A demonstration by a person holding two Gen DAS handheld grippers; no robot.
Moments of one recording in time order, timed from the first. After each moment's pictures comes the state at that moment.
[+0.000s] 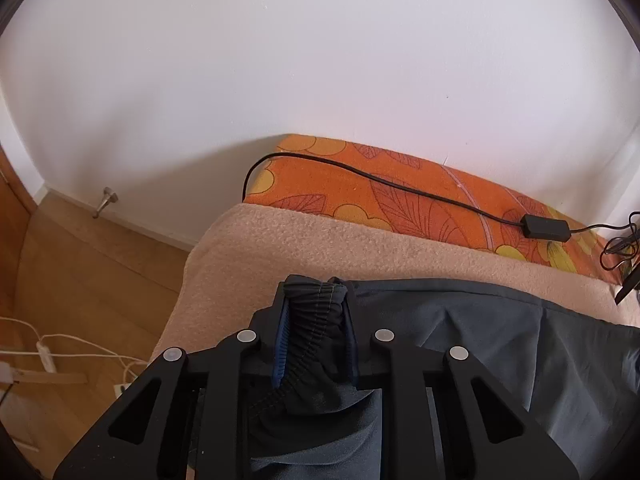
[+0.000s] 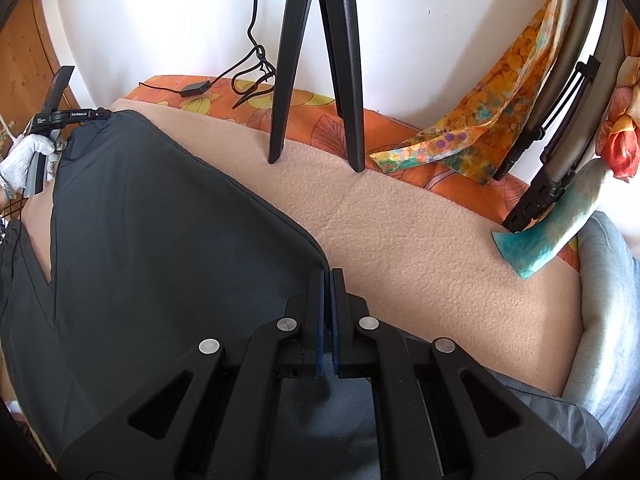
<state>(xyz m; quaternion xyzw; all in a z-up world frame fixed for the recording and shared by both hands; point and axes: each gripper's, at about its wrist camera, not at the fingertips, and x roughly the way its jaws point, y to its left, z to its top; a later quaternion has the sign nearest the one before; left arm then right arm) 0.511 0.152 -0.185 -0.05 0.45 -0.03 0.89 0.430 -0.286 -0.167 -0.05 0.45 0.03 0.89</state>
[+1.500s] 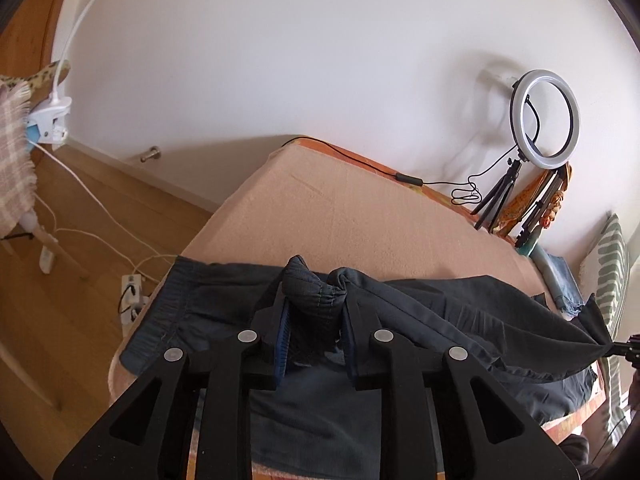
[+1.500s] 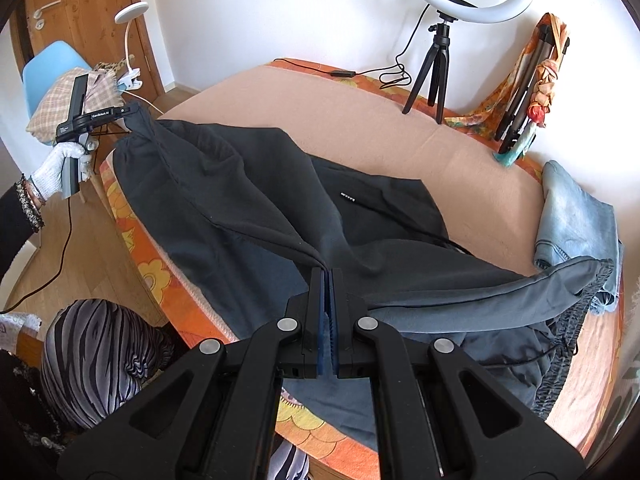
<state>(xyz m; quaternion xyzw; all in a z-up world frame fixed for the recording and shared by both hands) 0.153 0.248 -0.142 -0.17 0.34 -0.09 0.92 0.109 -0.163 -0.088 -0.09 0.43 0.10 0.89</state>
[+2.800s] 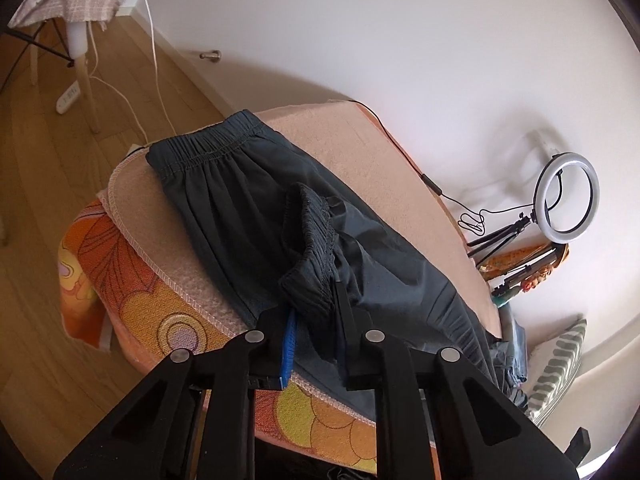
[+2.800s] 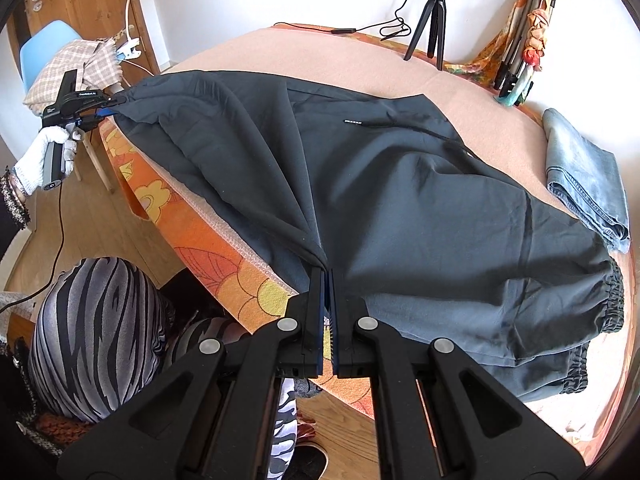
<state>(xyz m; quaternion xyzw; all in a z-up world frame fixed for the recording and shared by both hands) 0.100 0.265 -0.200 -0.36 0.36 -0.05 0.86 0.052 -0.162 -0.152 -0.09 0.46 0.08 0.88</state>
